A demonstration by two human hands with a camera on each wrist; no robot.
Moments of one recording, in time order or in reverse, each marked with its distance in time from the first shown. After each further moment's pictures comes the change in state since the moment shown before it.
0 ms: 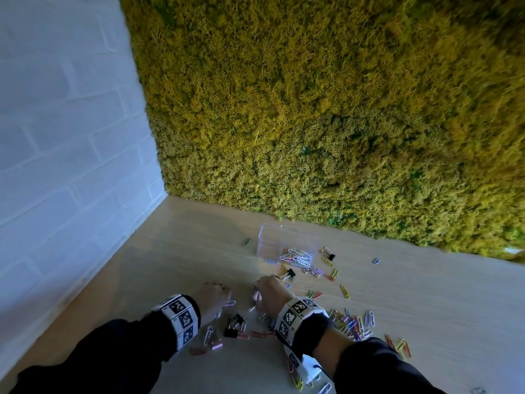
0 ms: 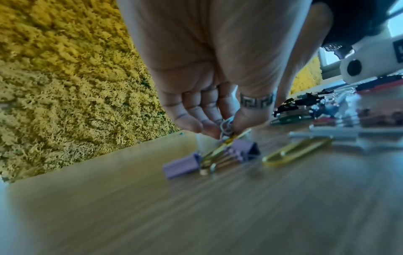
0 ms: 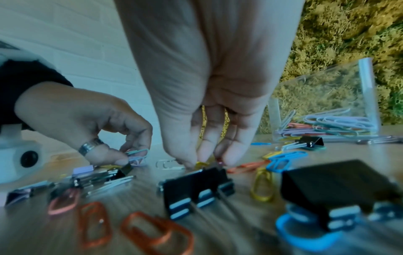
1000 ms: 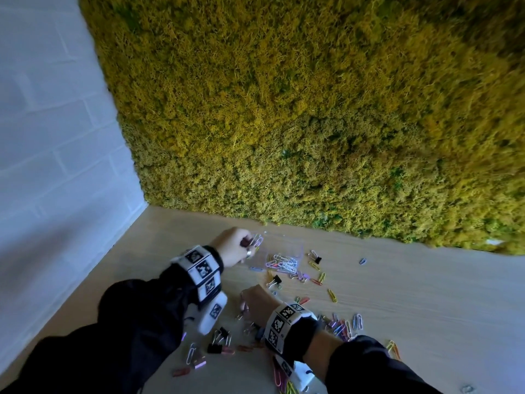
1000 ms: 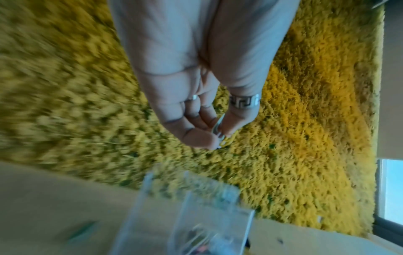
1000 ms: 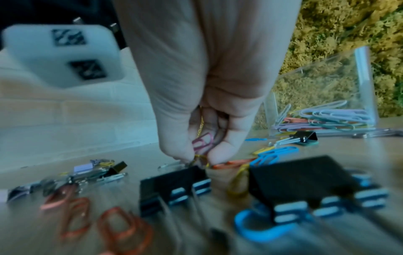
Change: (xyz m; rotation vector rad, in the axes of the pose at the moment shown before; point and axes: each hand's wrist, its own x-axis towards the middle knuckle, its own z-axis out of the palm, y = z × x) left_hand 0.058 0.022 -0.107 -0.694 0.340 -0.049; right_hand -0.006 0.006 -0.008 0.091 -0.017 -0.042
